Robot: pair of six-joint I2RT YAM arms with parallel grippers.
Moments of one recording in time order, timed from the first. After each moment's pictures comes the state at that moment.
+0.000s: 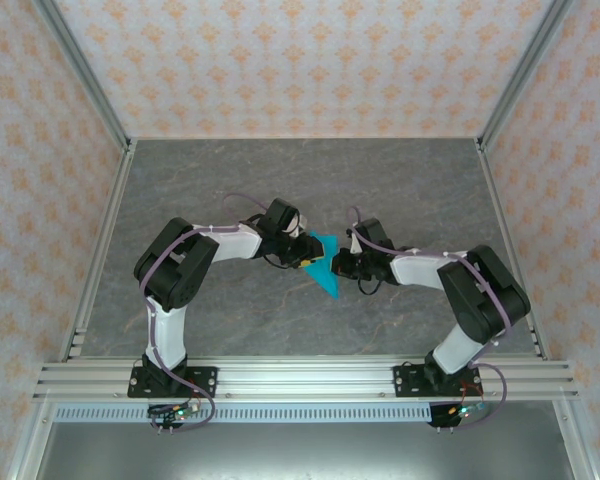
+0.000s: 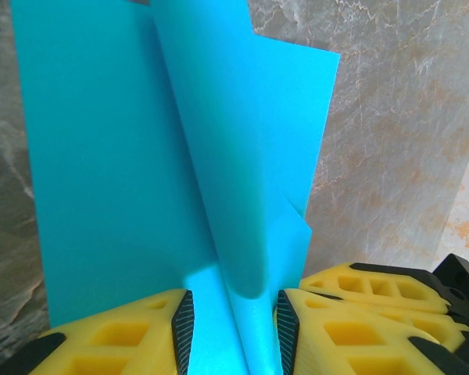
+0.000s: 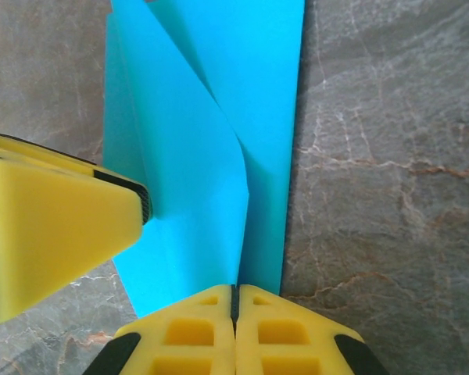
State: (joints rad) left arm -0.54 1.97 1.11 -0.09 0.55 -0.91; right arm 0.50 1.63 0.68 0.01 -0.35 0.65
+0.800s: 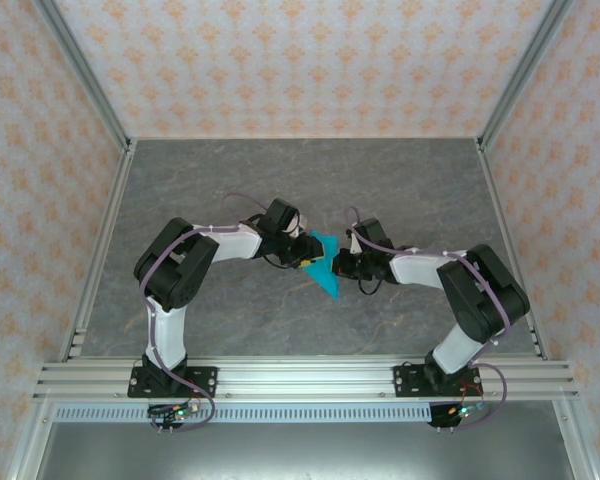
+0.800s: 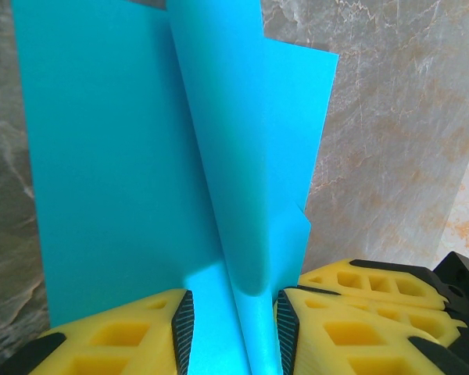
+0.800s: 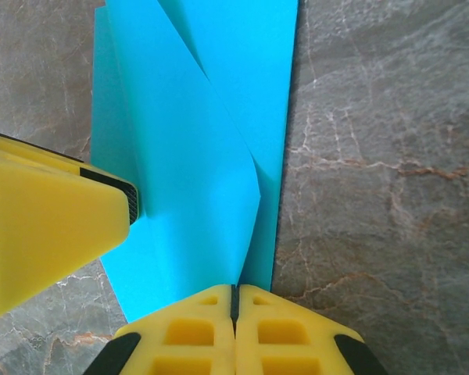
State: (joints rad) left arm -0.54 1.97 1.11 -0.09 0.55 -0.91; right arm 0.50 1.63 0.69 -0.01 -0.33 0.63
